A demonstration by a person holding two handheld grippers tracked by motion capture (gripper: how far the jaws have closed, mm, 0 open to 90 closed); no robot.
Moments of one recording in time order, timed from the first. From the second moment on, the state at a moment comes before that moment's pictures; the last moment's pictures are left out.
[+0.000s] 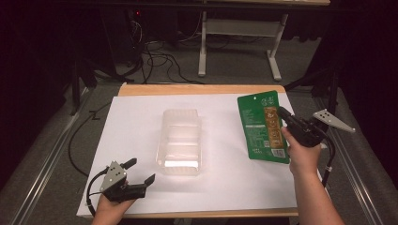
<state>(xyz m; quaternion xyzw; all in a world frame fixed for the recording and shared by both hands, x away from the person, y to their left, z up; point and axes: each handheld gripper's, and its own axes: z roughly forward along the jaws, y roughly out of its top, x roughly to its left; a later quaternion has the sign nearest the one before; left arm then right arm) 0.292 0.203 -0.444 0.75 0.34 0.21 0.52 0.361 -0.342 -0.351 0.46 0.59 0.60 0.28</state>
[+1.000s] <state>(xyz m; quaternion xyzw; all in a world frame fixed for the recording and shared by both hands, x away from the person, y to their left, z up) 0.292 0.200 -0.445 0.76 0.34 0.21 0.52 0.315 -0.365 -0.365 0.46 0.59 0.59 0.31</state>
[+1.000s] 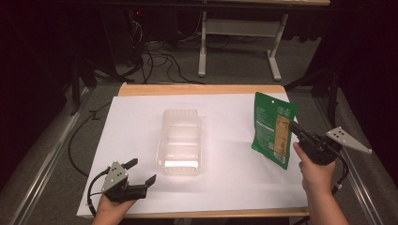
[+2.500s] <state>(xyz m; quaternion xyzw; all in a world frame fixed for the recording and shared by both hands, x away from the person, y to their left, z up) 0.290 0.197 -0.445 0.76 0.33 0.21 0.51 0.267 -0.371 -0.391 0.46 0.63 0.55 0.29</state>
